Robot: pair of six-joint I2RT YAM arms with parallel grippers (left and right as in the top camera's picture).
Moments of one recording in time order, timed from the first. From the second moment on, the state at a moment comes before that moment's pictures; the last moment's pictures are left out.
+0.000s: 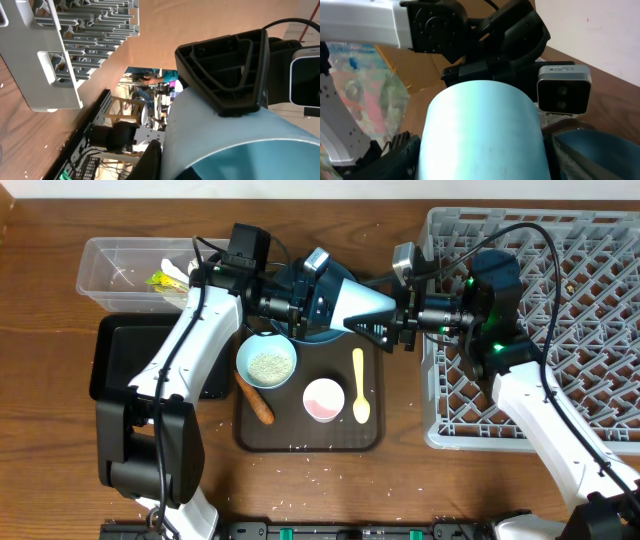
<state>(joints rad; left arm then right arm) -0.23 1.83 1.46 -0.81 1.49 -0.43 0.28 1.46 1.02 0.23 -1.12 0.15</state>
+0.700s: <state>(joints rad) -0.11 1.83 1.46 -0.71 1.41 -0.44 0.04 1.46 1.02 0.16 -1.11 0.34</state>
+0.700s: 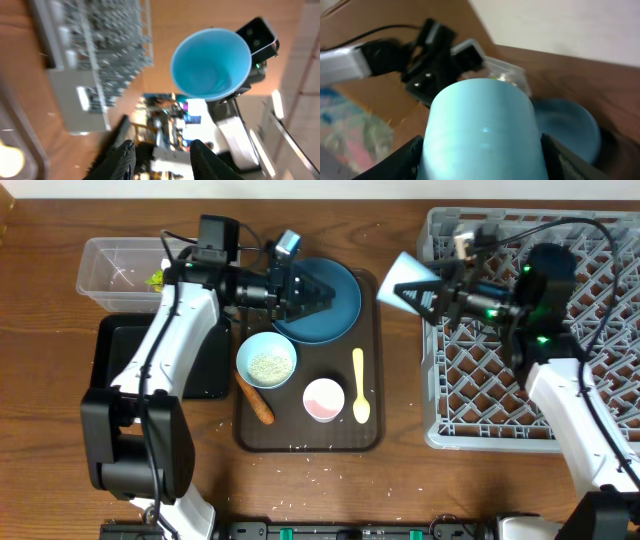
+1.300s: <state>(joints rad) -0.07 1.83 1.46 -0.82 0.87 -0.43 -0.07 1.19 1.25 -0.85 -0.21 0.16</state>
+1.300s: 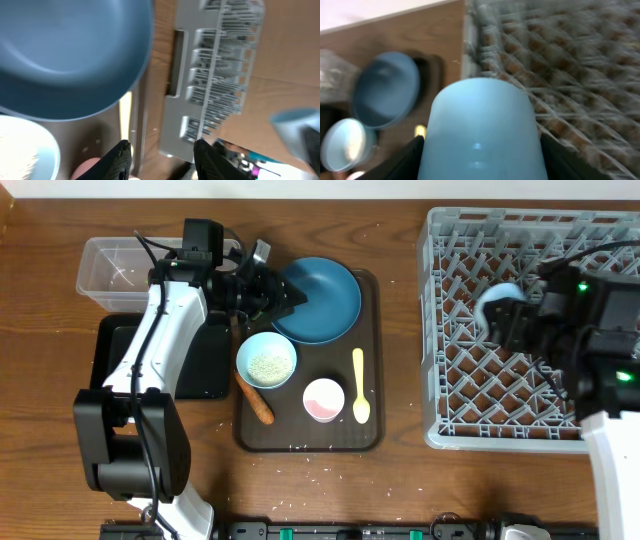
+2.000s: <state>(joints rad) -0.07 1.83 1.46 -0.92 0.46 -0.38 0.03 1.52 1.32 -1.36 -0.06 0.12</state>
